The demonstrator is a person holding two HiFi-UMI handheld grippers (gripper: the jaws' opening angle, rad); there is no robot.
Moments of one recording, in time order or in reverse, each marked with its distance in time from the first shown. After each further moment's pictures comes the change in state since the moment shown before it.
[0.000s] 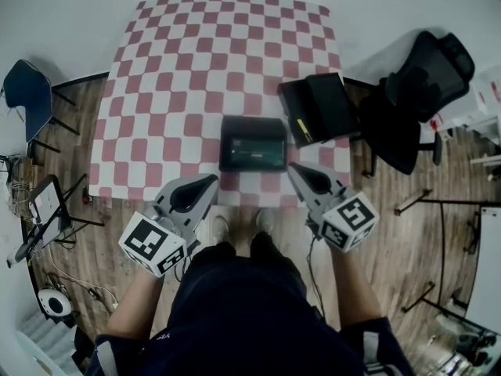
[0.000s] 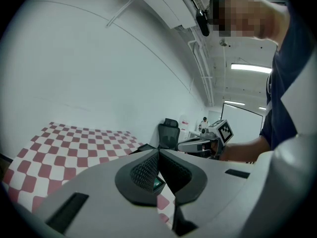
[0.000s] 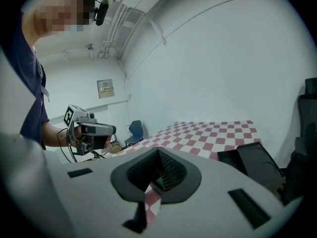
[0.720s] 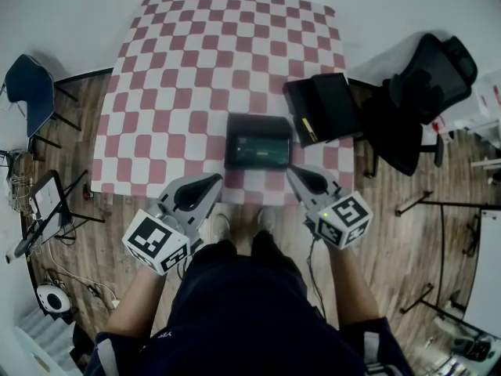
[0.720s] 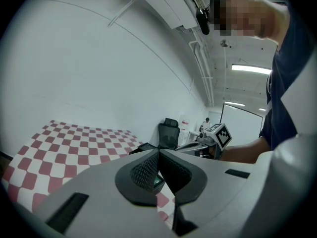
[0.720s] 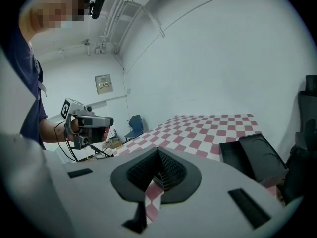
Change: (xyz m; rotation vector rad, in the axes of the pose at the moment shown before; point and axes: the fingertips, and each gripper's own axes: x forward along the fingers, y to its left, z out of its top) left arm -0.006 0.003 -0.007 -0.012 0.001 -0.004; right arm 0.014 0.007 -0.026 0.032 0.064 0.003
